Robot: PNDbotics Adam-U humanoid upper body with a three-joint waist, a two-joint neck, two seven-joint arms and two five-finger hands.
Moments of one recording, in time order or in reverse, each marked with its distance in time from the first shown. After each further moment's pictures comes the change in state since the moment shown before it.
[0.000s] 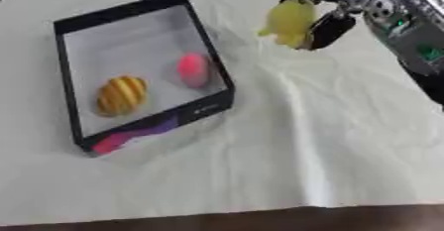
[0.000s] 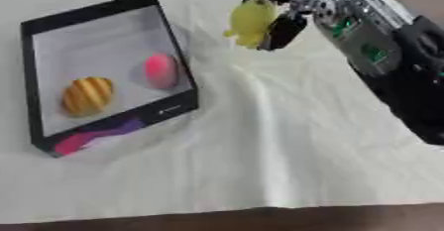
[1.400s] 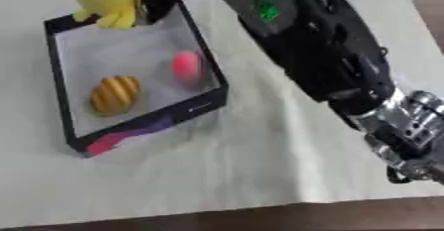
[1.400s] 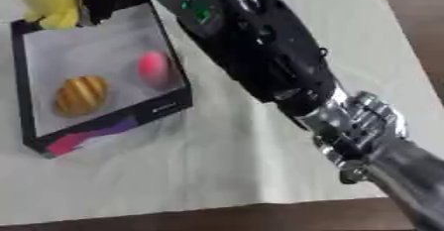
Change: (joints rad) left arm -0.059 0.008 -0.018 -0.013 0.007 0.004 -0.021; right arm -0.352 0.618 0.070 0.329 0.301 -0.246 0.059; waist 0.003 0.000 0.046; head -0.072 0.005
